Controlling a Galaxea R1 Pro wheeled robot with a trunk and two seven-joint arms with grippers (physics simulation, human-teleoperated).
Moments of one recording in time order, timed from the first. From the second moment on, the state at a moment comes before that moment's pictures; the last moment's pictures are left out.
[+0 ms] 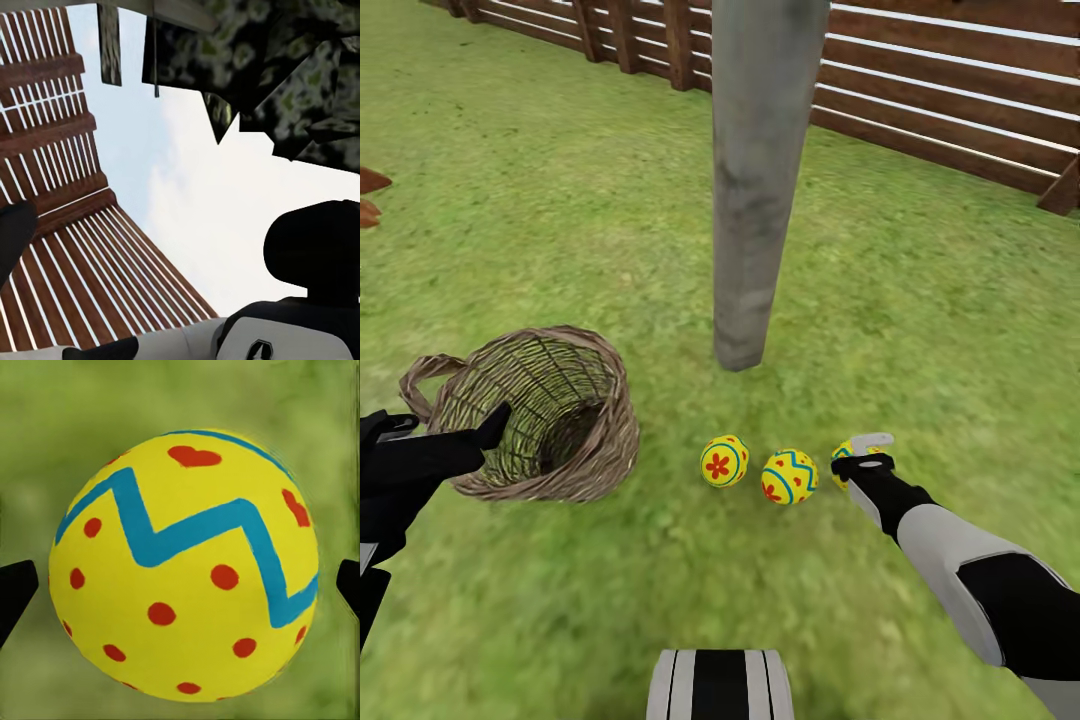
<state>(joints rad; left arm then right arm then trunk) -0.42 0.37 0.22 -1.49 1.36 1.00 -1.28 -1.06 -0.07 0.26 -0.19 -0.10 0.18 -0.25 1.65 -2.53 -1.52</state>
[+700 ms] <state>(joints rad) -0.42 0.39 0.20 -1.49 1.35 1.01 -1.27 -1.06 -0.07 0.27 -0.19 -0.10 0.18 -0.25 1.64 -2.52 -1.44</state>
